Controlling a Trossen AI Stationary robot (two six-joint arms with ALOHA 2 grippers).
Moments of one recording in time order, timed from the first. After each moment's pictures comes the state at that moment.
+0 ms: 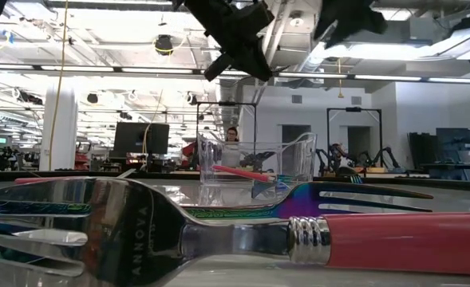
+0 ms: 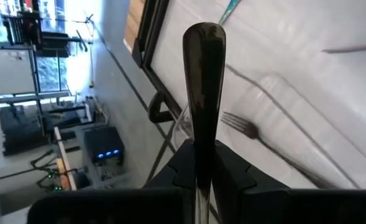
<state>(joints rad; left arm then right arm) 0.20 1.75 1.50 -0.28 -0.36 1.29 0.11 1.33 1.35 -0.95 0.43 0.80</state>
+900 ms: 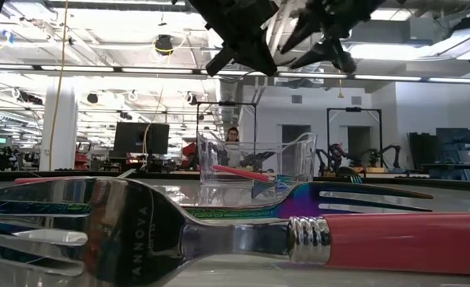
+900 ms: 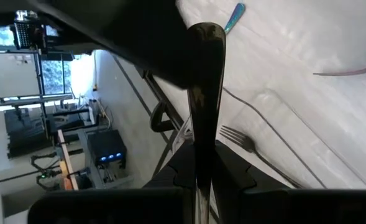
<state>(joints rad) 0.14 1.75 1.50 -0.27 -0.39 1.25 -0.13 1.25 1.04 -0.38 0.12 0.81</state>
